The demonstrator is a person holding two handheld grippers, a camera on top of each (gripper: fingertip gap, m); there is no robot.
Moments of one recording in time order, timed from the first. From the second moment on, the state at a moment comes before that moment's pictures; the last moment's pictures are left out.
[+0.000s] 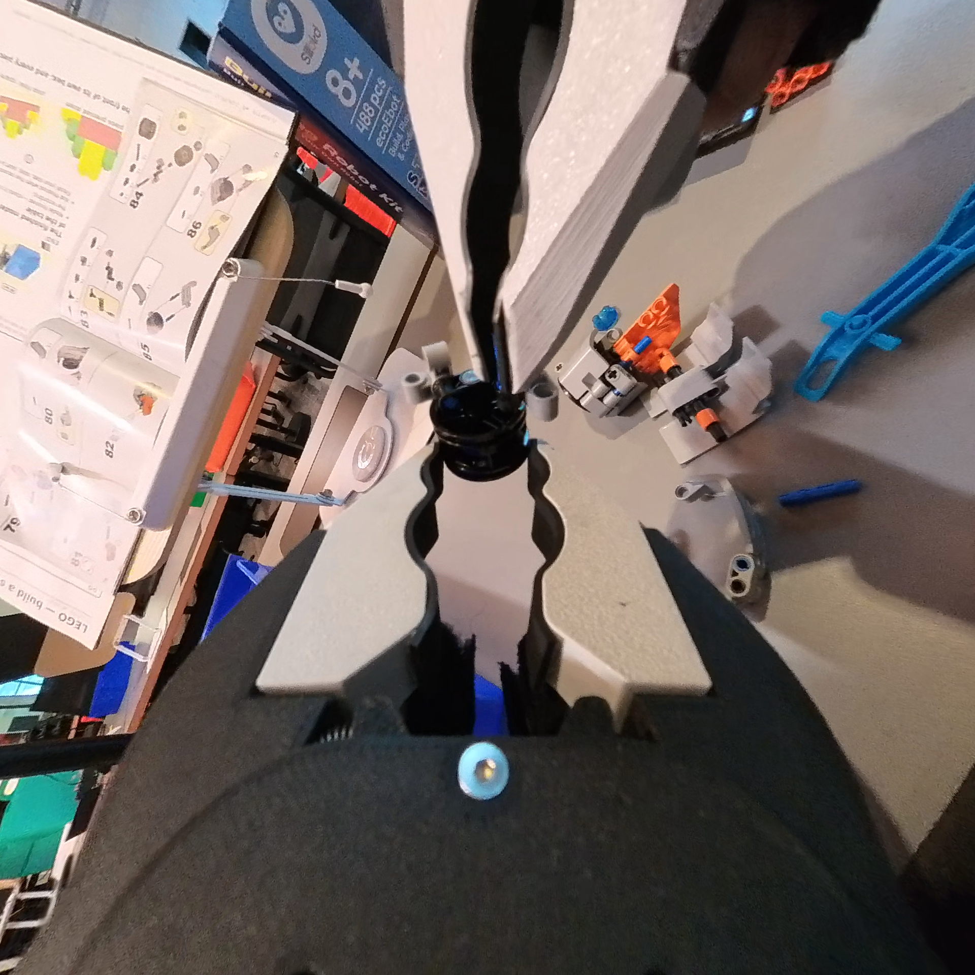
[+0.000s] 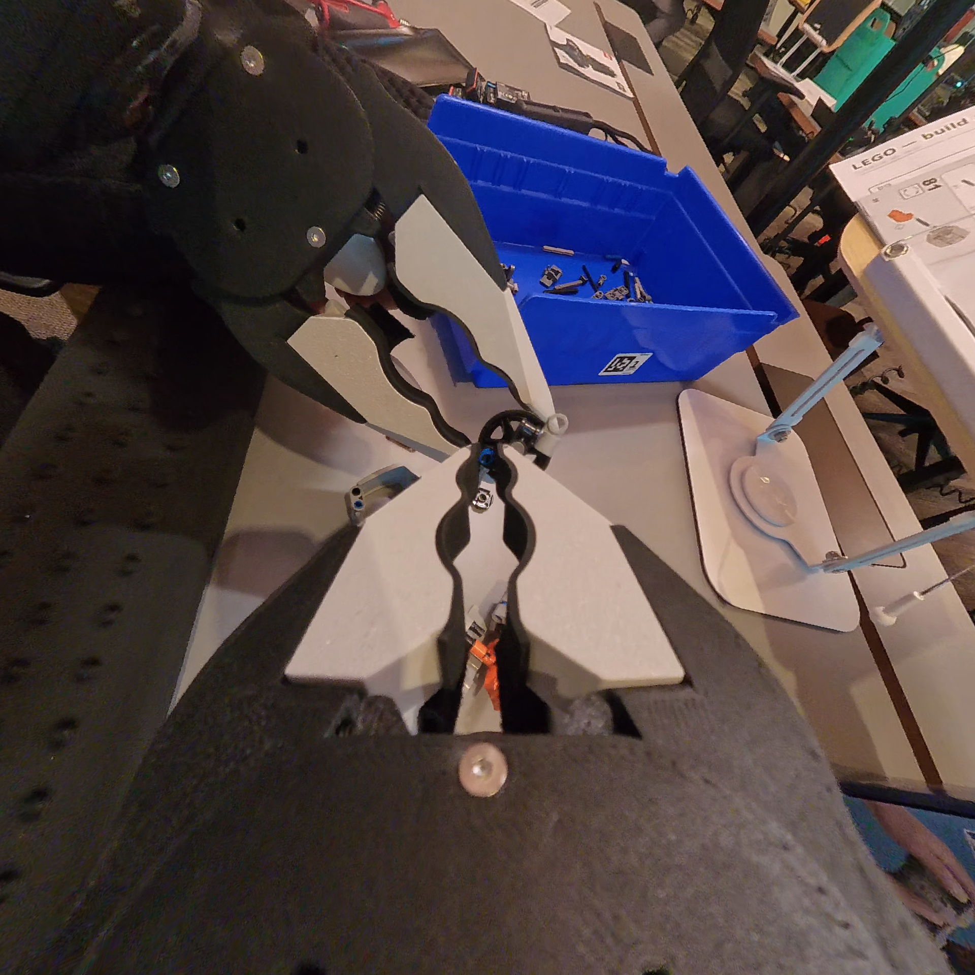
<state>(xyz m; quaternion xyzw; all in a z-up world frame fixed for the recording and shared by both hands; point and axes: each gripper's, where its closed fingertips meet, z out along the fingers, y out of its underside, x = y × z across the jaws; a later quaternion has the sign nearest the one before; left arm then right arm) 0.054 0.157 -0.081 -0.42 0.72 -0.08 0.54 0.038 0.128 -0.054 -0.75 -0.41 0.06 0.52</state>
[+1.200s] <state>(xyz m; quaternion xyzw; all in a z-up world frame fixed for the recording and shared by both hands) 0.053 0.143 -0.093 -0.41 0.75 -0.15 0.50 0.034 0.123 -0.052 -0.73 -0.42 0.11 0.52</state>
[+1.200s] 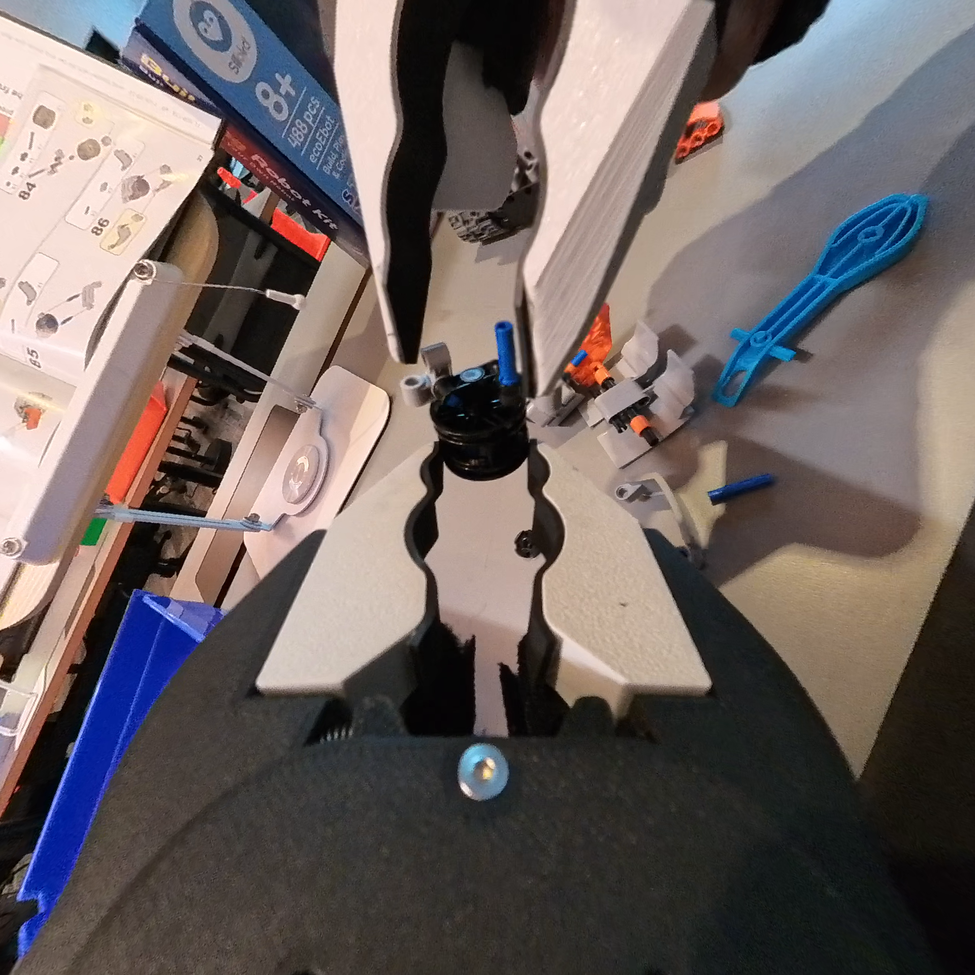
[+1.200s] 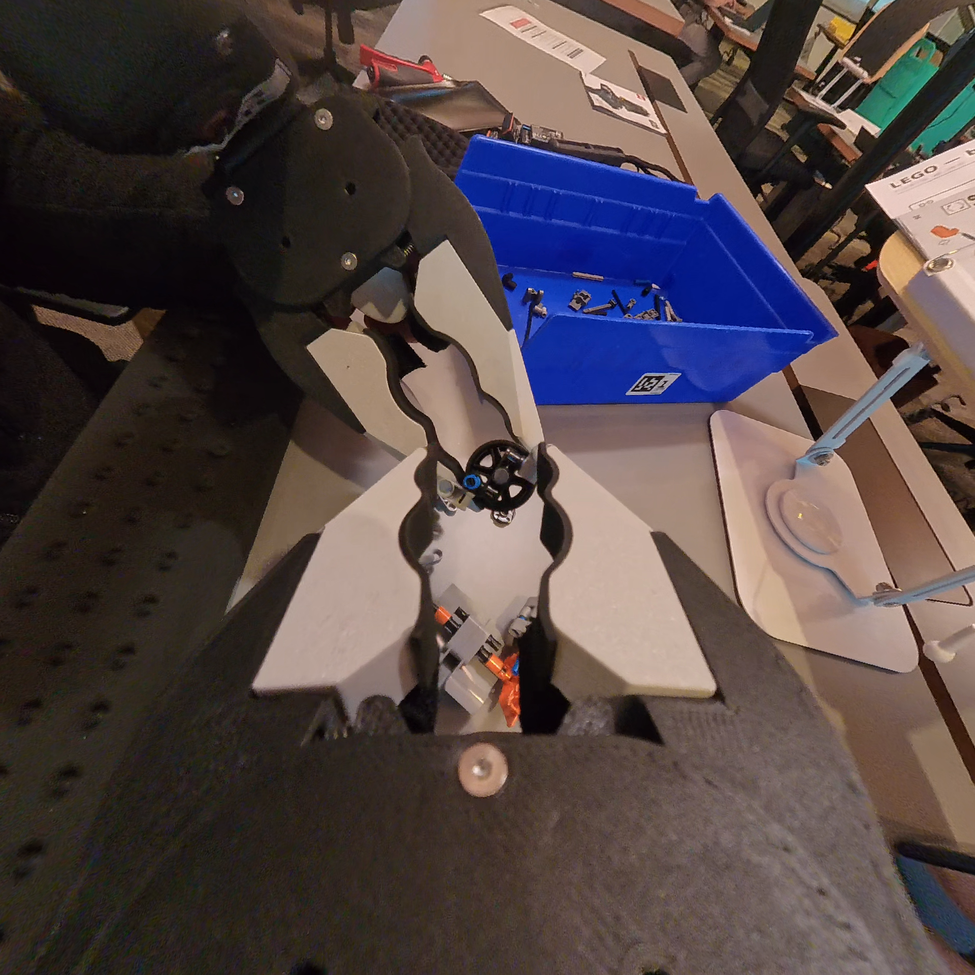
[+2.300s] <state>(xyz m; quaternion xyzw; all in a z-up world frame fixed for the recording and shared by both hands) 0.054 0.155 -0.091 -0.42 0.73 -0.12 0.52 0.043 0.127 -0.045 -0.76 -0.34 0.21 0.51</state>
